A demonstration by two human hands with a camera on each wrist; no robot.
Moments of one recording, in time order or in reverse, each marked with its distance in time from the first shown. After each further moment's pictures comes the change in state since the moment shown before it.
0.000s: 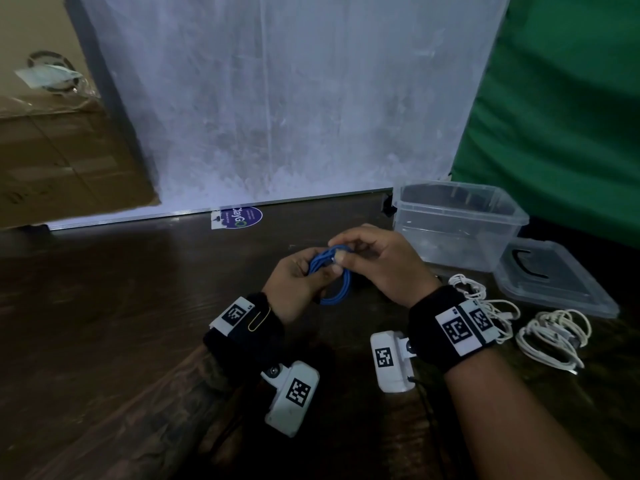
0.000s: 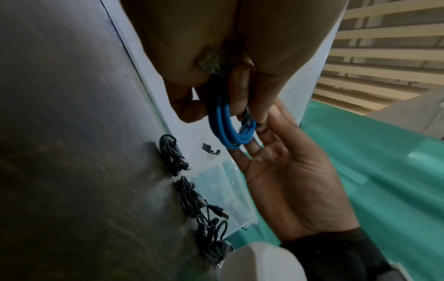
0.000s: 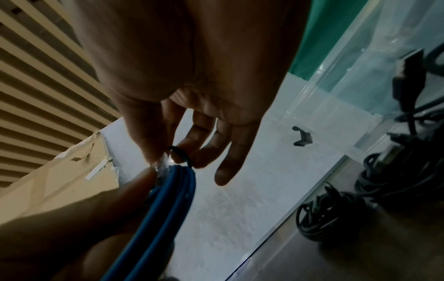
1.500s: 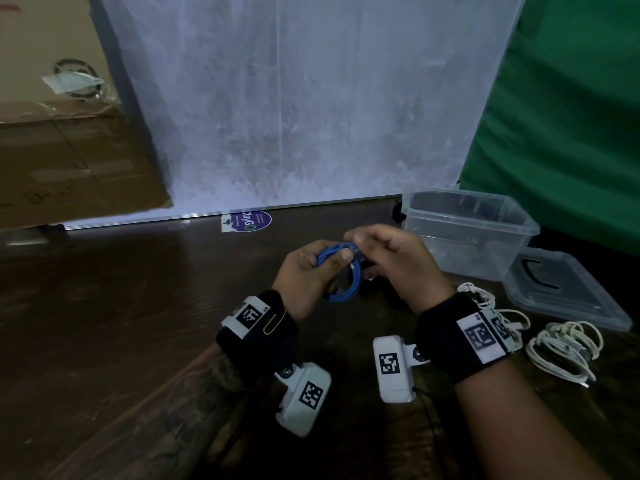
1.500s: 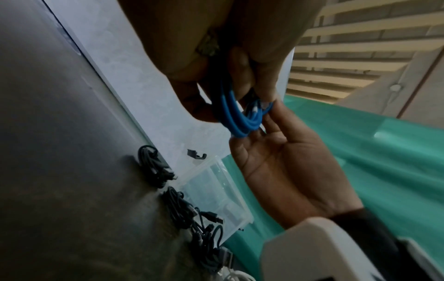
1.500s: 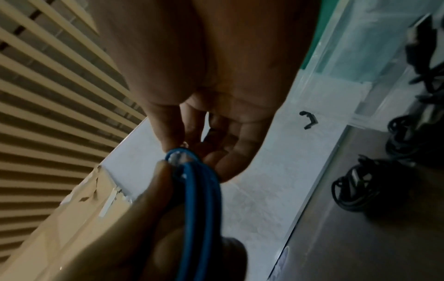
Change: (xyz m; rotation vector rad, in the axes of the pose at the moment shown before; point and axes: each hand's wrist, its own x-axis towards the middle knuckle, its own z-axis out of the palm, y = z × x) left_hand 0.001 0.016 0.003 0.003 0.106 0.038; right_hand 0.001 -0.024 0.000 0.268 0.105 0.192
